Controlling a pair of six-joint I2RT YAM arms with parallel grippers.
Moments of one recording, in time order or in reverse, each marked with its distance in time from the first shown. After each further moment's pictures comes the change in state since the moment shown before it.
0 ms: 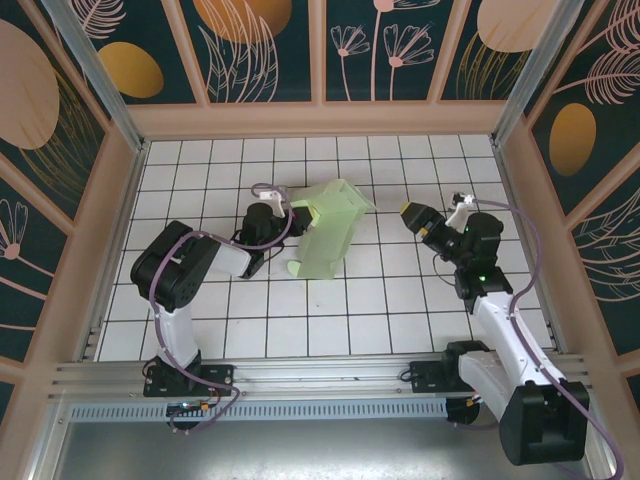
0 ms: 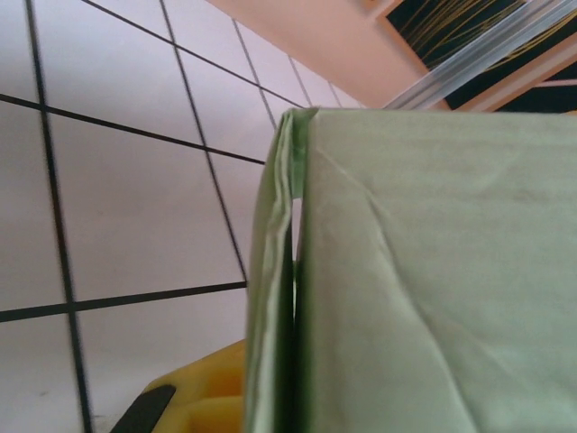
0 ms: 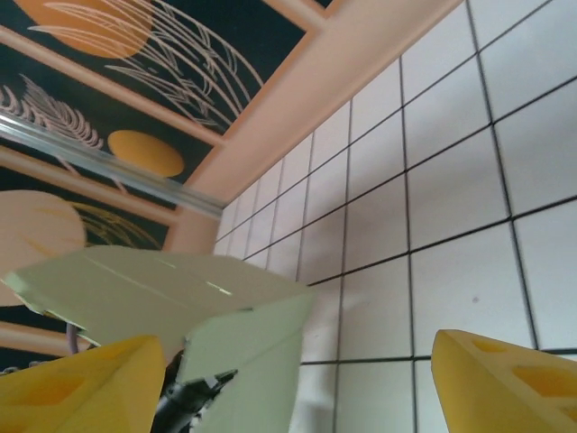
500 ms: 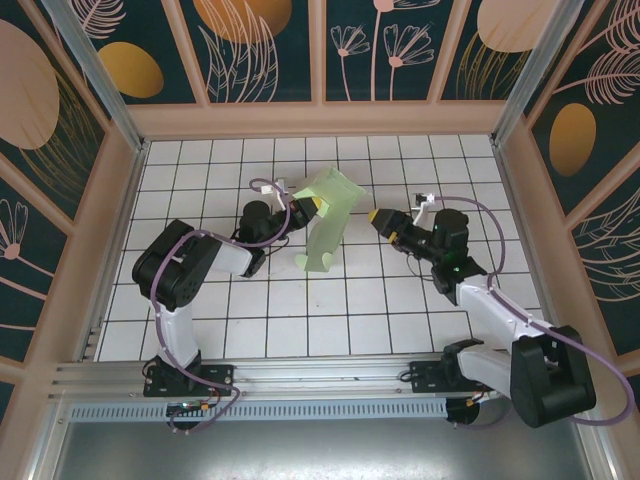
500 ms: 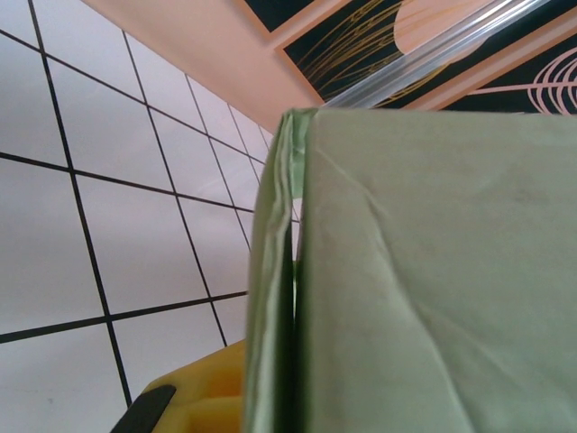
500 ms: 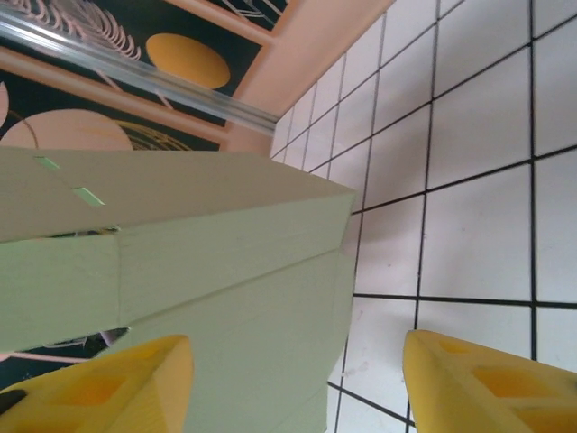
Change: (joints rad) left arm 0.000 0.010 0.016 0.175 0.097 -0.171; right arm 0.204 0.227 0.019 0.225 -0.044 0.127
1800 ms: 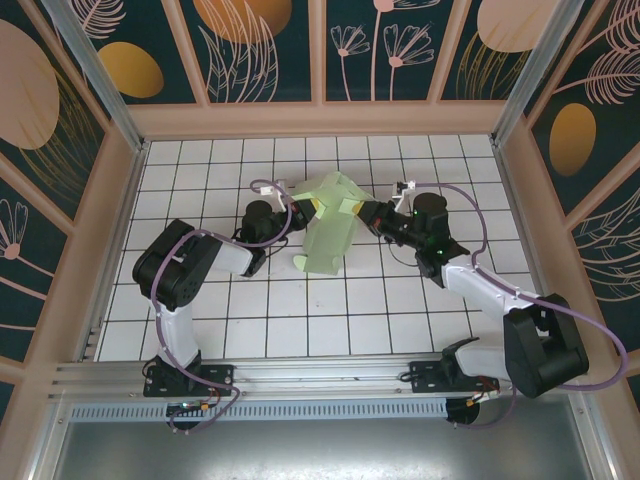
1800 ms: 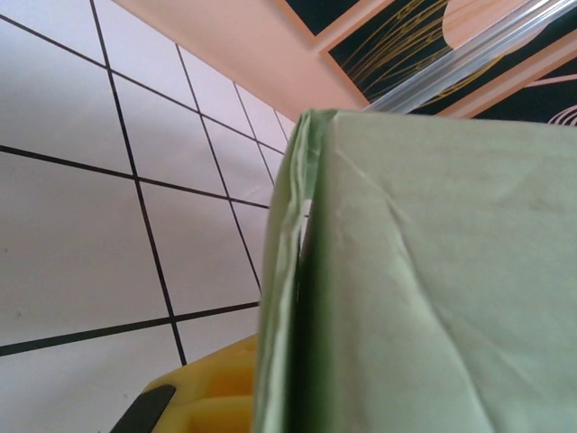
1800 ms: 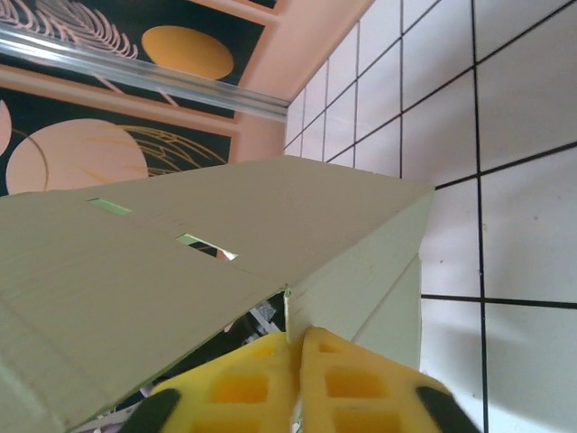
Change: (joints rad) left arm -0.001 0.003 0.005 -0.083 -0.076 0.096; right arm 0.111 0.151 0.145 -0.027 0.073 0.117
